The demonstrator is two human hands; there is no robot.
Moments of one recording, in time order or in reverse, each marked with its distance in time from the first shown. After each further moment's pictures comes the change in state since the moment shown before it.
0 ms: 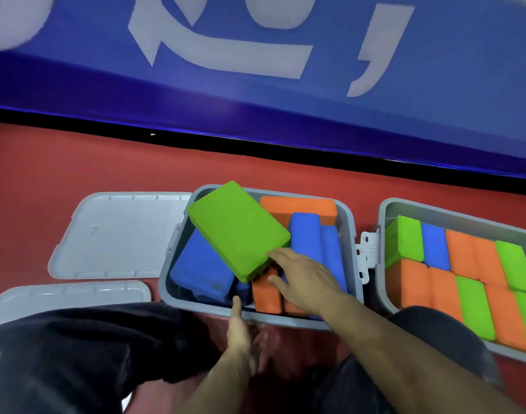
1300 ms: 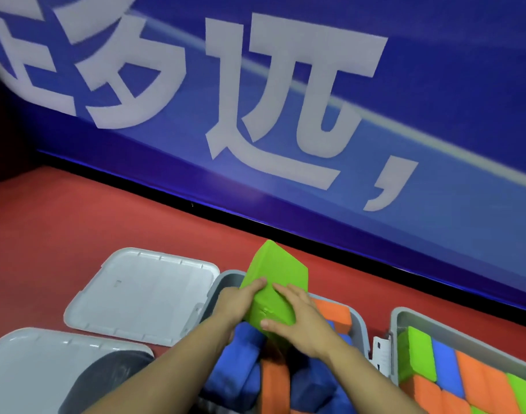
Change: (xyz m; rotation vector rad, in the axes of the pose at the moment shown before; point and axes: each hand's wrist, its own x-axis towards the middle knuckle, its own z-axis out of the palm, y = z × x) left_hand -0.123 0.210 0.030 0.502 -0.125 0.569; right_hand 0.032 -0.084 -0.075 0.338 0.054 0.000
